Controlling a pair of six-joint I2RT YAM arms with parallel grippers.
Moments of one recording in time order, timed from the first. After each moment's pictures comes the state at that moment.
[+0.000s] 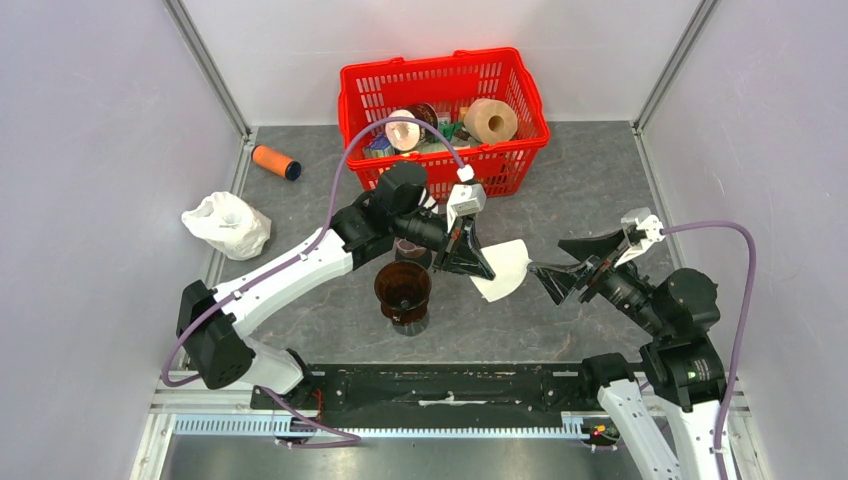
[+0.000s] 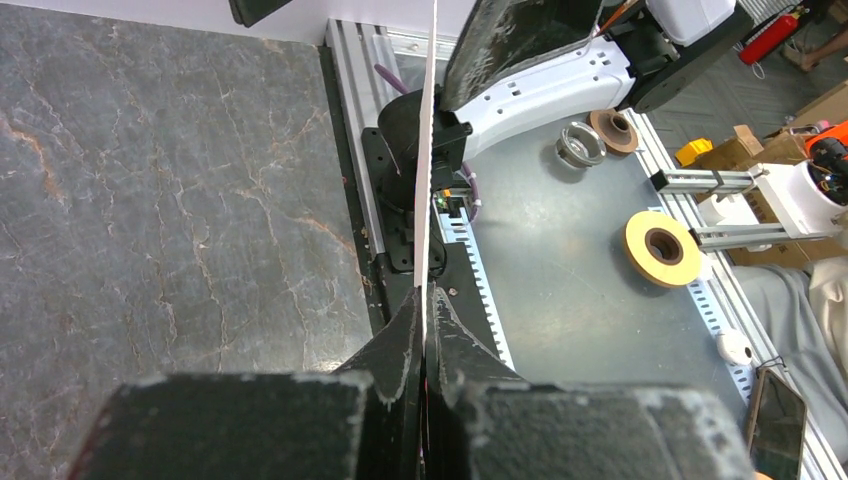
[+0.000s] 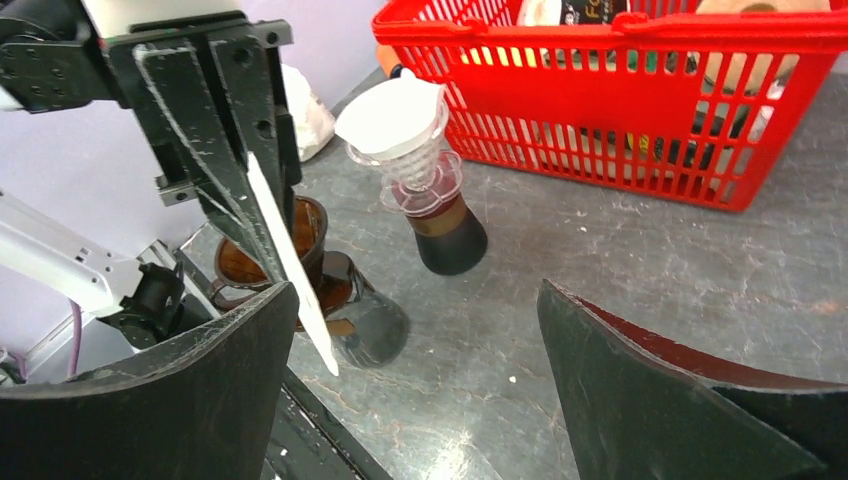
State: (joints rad) left arm -0.85 1.43 1.28 -0.19 1.02 -0.03; right arm 0.18 0.37 0.83 -0.45 -0.56 0.32
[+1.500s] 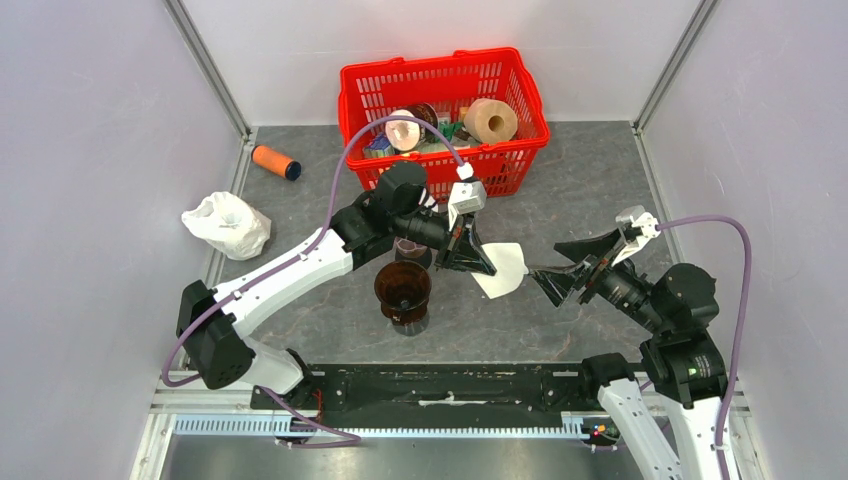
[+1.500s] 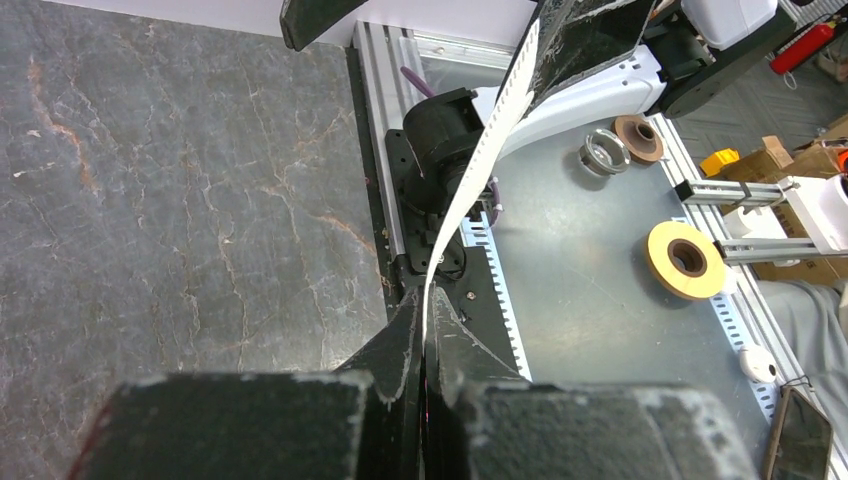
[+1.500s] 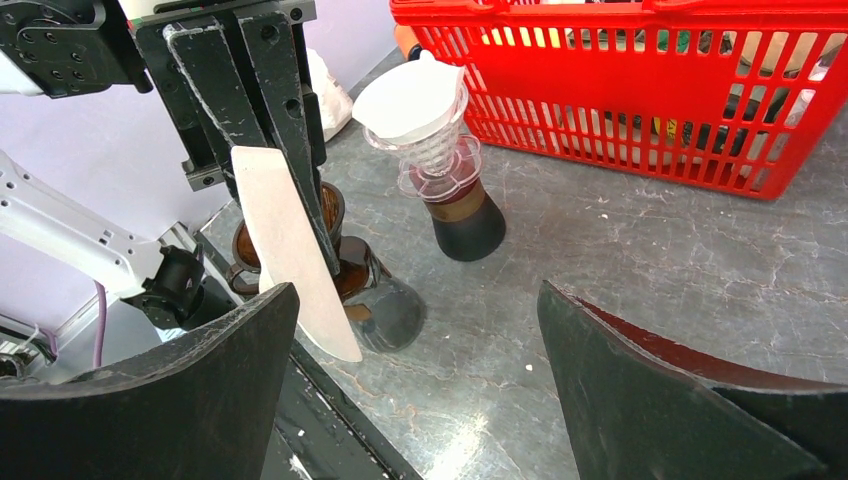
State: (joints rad) left arm -0.85 1.43 1.28 -0.18 0.97 -0.03; right arm 0.18 0.40 0.85 -0.49 -0.61 0.32
